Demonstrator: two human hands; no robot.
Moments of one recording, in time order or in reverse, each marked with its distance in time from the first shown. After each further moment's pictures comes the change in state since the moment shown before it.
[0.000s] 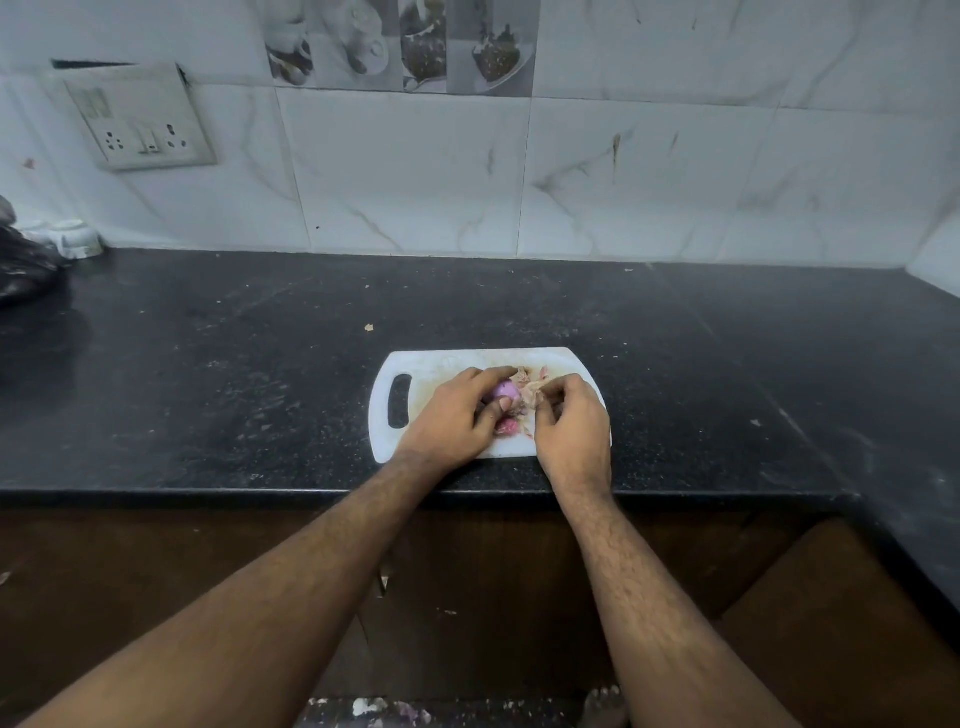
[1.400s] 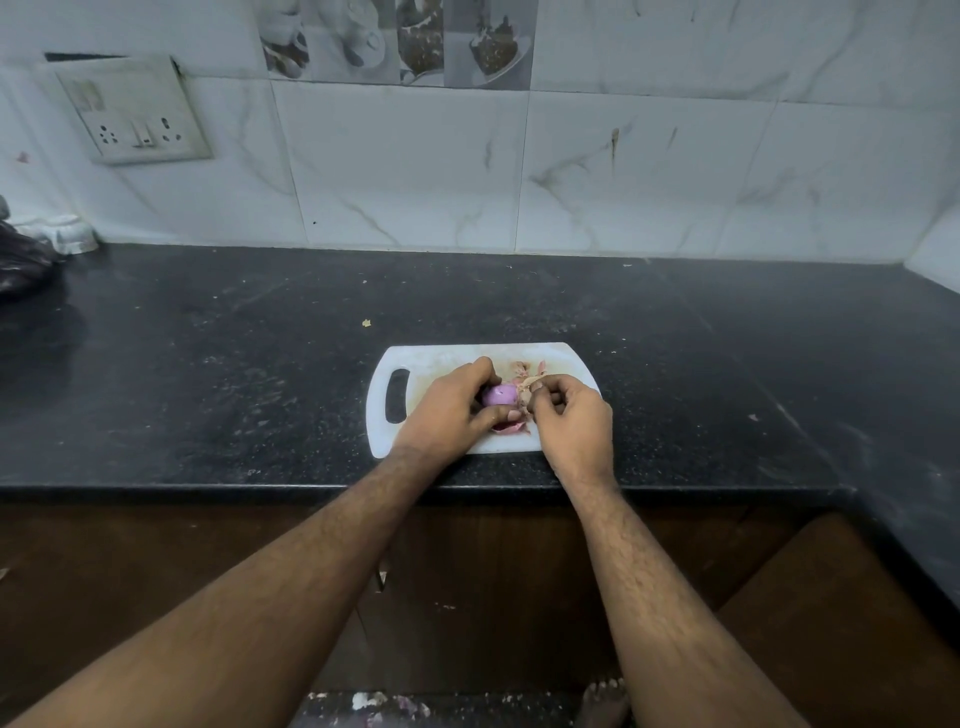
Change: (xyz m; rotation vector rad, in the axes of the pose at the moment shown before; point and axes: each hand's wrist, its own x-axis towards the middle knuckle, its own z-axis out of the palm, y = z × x) left_hand 0.000 0.006 -0.004 -0.068 -0.021 -0.093; right_hand 0.004 0.004 -0.005 0.234 -0.066 0.048
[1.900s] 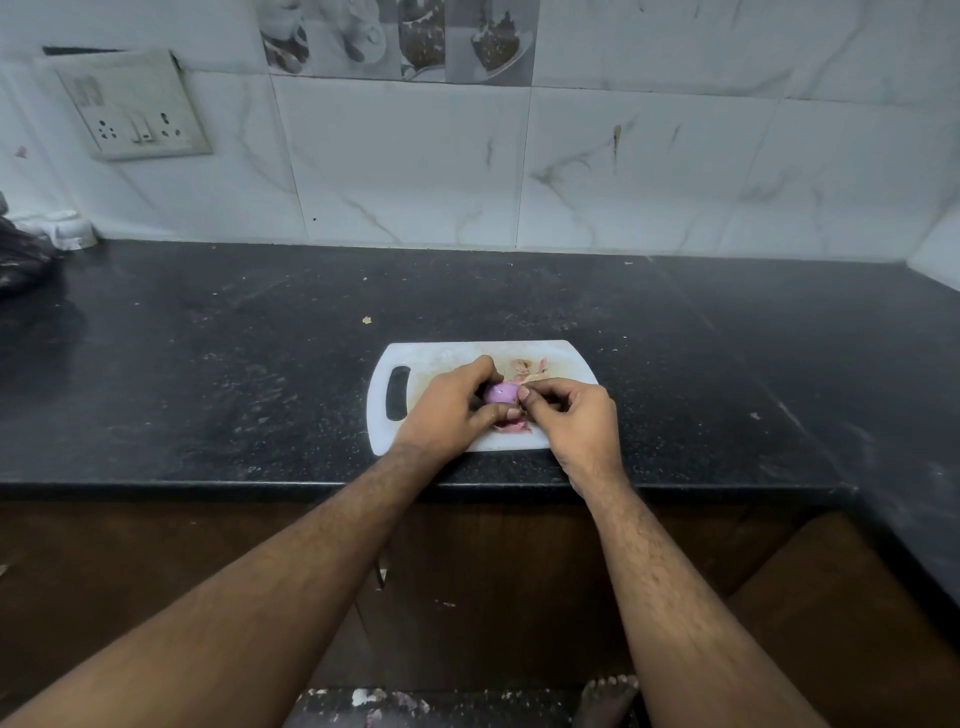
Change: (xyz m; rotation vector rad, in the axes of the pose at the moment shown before) left_hand 0.000 -0.003 0.000 -0.054 -0.022 -0.018; right_hand 0.003 0.005 -0.007 0.156 -0.109 -0.020
